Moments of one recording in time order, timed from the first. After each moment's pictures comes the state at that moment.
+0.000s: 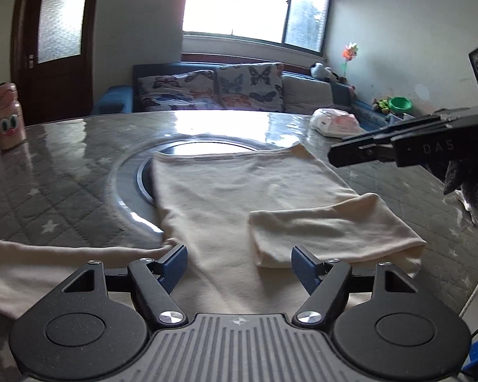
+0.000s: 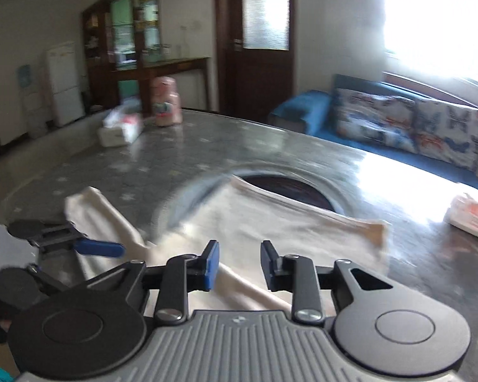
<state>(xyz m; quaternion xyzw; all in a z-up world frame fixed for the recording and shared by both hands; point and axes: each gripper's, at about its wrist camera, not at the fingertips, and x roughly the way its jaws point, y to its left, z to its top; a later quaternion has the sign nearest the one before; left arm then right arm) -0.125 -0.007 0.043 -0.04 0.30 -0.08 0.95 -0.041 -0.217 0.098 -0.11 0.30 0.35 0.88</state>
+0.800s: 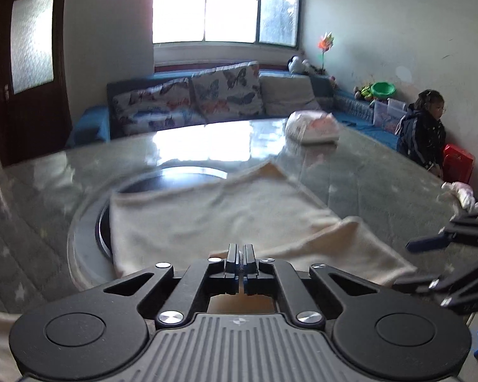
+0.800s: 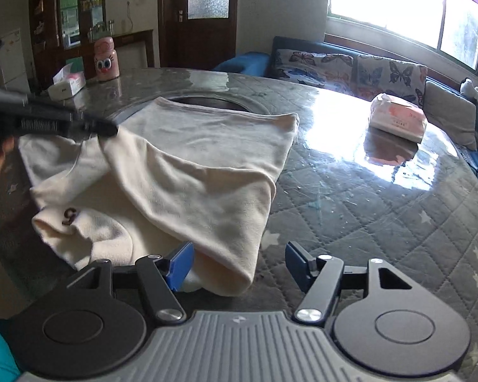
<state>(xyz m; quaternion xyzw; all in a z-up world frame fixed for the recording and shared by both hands) -0.084 -0.052 0.083 0.02 0.28 -0.10 0.95 -0.085 -0.314 0.034 -0.11 0.34 0.27 0.89</state>
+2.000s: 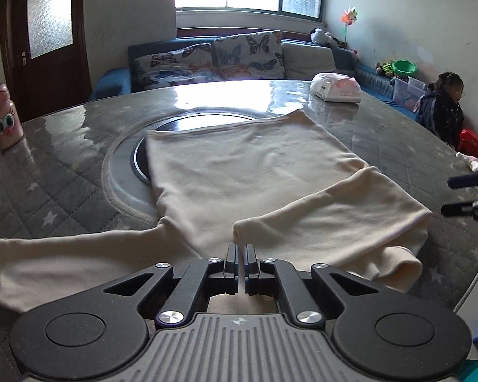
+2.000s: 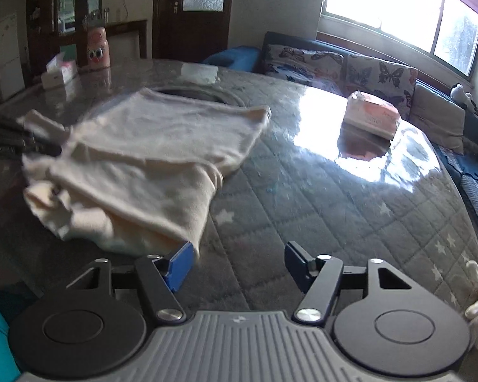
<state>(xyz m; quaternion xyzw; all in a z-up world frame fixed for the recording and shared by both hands) -0.126 -0.012 0.040 0.00 0.36 -0.06 0.93 -0.089 -0.343 0.059 -0.14 0.35 0.26 0.89</state>
